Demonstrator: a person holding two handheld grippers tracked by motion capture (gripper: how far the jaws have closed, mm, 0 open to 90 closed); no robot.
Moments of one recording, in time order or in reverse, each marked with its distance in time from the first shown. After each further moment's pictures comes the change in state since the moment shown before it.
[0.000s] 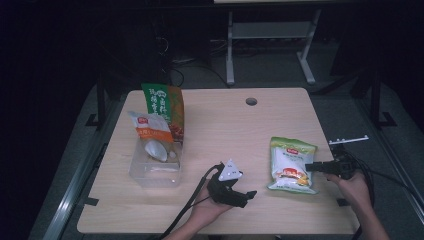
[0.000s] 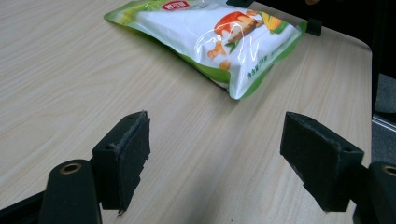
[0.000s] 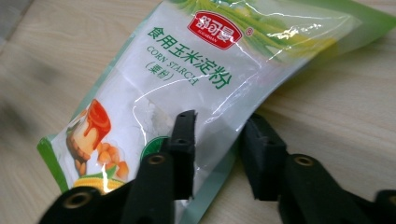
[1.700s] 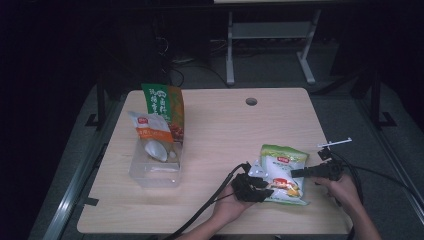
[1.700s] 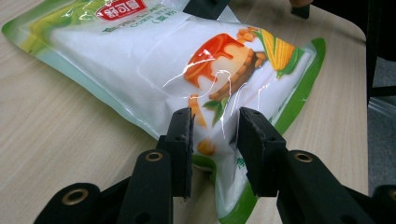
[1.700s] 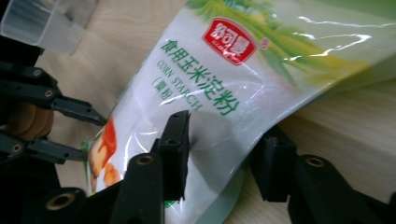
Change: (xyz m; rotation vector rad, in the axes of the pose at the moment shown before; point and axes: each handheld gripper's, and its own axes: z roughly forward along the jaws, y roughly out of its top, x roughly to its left) left arm -0.019 0.023 0.058 0.134 -0.097 0.000; right arm 0.010 -0.001 0.030 0.084 0.264 0.029
